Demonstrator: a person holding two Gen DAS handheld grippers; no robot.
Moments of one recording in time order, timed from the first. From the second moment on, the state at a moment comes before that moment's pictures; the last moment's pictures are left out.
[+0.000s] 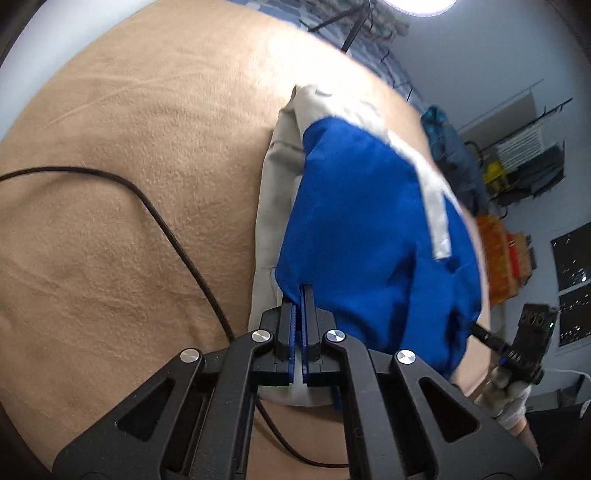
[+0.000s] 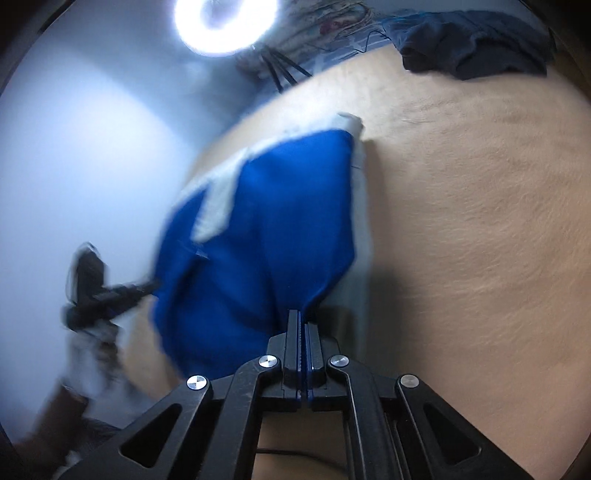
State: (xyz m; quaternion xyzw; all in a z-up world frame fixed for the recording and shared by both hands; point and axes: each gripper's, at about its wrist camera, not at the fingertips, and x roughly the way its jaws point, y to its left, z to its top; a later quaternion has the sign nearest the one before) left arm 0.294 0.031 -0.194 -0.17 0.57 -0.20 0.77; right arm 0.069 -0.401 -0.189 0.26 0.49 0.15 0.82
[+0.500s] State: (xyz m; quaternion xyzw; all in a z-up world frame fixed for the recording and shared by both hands) left arm 0.295 0.028 -0.099 -0.09 0.47 -0.18 0.86; right arm 0.071 -0.404 -0.092 0.12 0.40 0.13 0.90
